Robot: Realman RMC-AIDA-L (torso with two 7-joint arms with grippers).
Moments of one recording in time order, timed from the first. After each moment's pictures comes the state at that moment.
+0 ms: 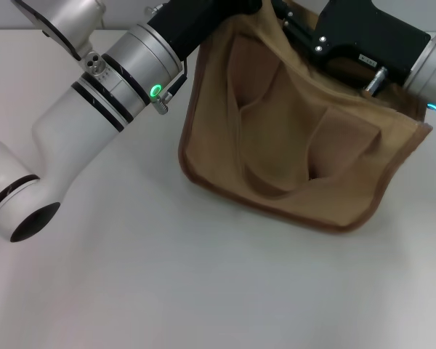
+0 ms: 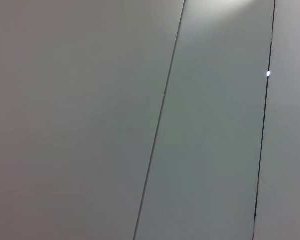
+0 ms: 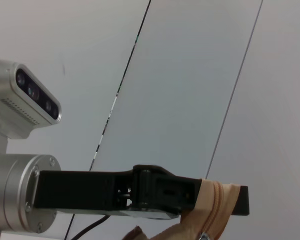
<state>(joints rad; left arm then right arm) -0.90 -2.08 0.05 -0.20 1.69 1.34 -0.56 0.58 2.09 -1.18 -0.54 -1.08 -1.21 0.62</state>
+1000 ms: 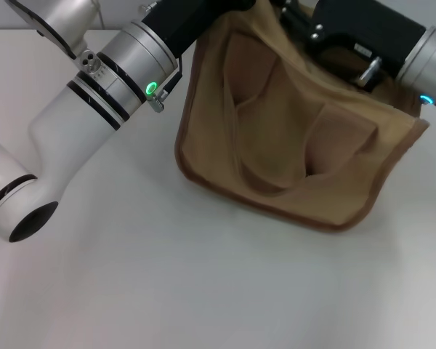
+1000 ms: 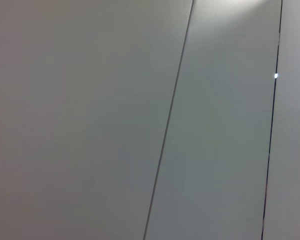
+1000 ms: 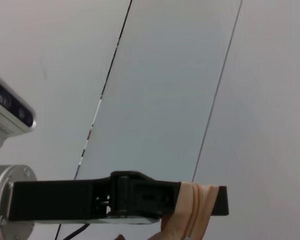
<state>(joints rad) -0.90 -2.08 0.03 -0.19 1.69 1.34 -0.56 0.60 2.09 -1.23 -0.52 -0.99 -1.17 0.62</state>
